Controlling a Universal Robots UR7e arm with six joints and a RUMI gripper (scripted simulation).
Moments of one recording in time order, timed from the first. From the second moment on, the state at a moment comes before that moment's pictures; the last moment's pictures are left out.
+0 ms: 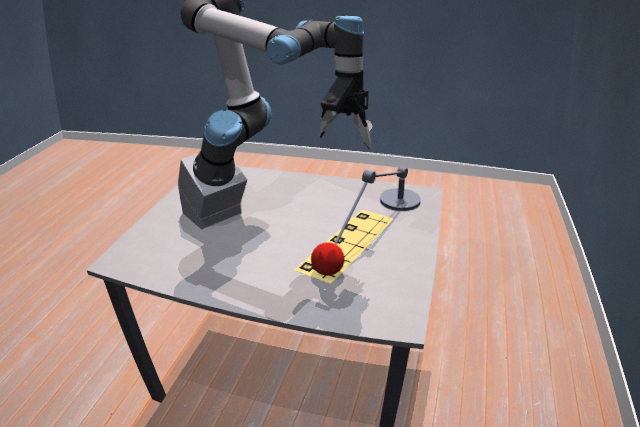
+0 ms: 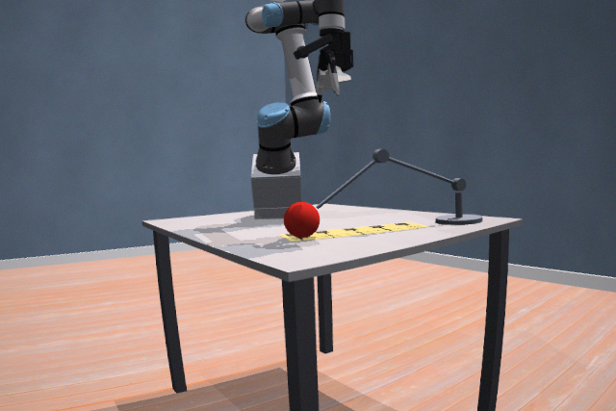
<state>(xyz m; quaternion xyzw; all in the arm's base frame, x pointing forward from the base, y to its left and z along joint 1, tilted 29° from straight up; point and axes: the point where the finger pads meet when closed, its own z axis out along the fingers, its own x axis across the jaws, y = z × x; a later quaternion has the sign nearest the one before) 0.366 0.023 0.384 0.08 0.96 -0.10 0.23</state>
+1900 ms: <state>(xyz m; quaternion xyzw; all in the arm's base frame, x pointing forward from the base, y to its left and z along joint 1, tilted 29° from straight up) 0.362 -0.011 0.388 0.17 0.96 -0.04 0.23</state>
